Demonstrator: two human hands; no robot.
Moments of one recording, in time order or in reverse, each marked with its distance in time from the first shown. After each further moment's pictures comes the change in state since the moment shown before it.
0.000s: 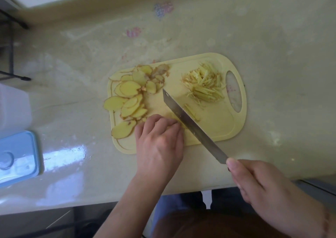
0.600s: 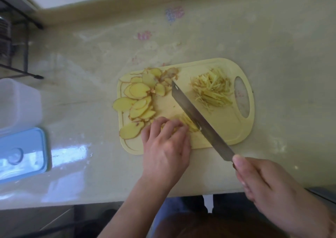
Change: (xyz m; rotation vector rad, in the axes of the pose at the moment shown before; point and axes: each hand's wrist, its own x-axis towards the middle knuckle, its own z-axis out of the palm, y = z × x) left_hand -0.006 -0.003 -0.003 0.022 -0.049 0.000; right_hand 0.008 -0.009 0.000 0.010 0.030 -0.029
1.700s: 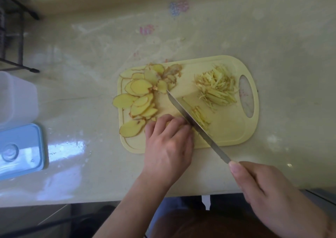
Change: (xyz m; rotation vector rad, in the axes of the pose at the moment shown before) left_hand 0.006 -0.005 0.004 -0.074 0.012 0.057; right_hand 0.000 0.000 0.011 -0.108 0.013 0.008
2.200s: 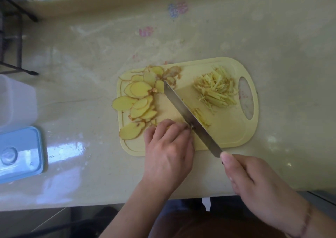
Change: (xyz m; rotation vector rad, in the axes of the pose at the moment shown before) left_hand -0.004 0.005 -0.003 0.019 0.000 -0.018; right_hand 0.016 -0.011 0.005 0.072 0.000 -0.018
